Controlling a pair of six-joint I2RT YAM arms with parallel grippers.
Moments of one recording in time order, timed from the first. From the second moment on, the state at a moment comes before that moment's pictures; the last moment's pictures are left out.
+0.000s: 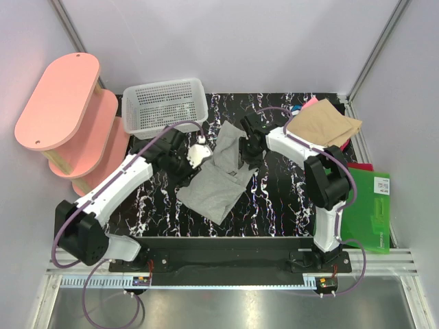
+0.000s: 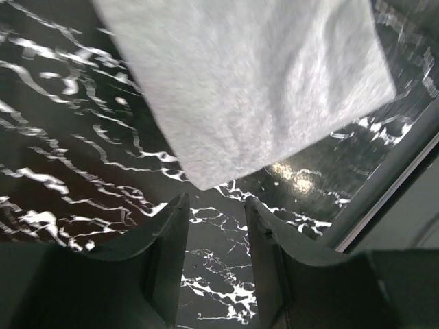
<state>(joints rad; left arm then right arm) -0.50 1.37 1.14 -0.92 0.25 0.51 0.53 1.98 1.51 -0.73 -0.09 0.57</state>
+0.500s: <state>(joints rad) 0.03 1.27 1.21 -0.95 0.42 0.45 1.12 1.84 1.54 -0.79 0.33 0.35</state>
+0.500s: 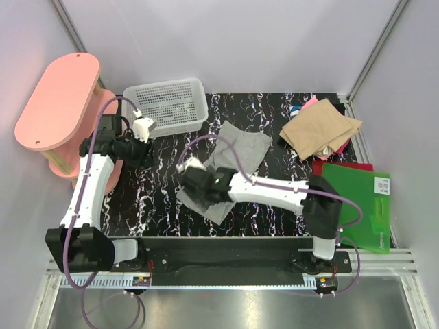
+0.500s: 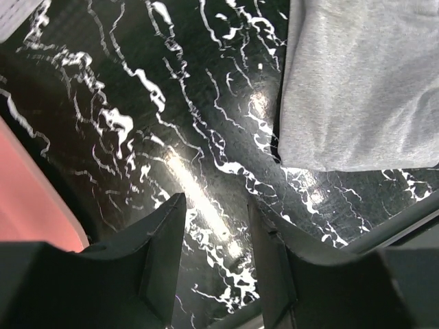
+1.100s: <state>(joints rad) 0.07 1.23 1.21 -0.98 0.42 0.41 1.41 2.20 1.69 -0.81 0.63 0.18</state>
